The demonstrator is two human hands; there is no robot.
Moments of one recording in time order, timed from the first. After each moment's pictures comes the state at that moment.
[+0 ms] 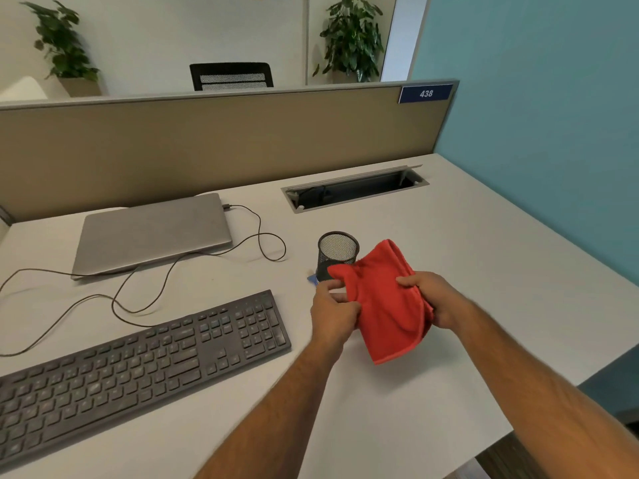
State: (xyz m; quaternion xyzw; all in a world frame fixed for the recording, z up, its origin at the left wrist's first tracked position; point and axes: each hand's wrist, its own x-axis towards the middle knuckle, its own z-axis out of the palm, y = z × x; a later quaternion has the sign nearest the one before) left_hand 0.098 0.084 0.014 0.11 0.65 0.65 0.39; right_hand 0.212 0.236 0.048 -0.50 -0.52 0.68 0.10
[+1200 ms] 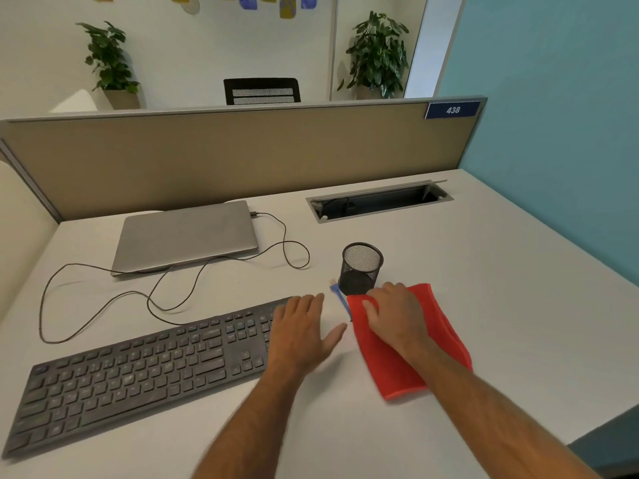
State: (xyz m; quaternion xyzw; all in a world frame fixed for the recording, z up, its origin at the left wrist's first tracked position) left_hand 0.032 0.009 -0.019 0.48 0.86 0.16 -0.08; right_hand 0.148 0.176 0.005 -0.30 -0.94 -0.02 0.16
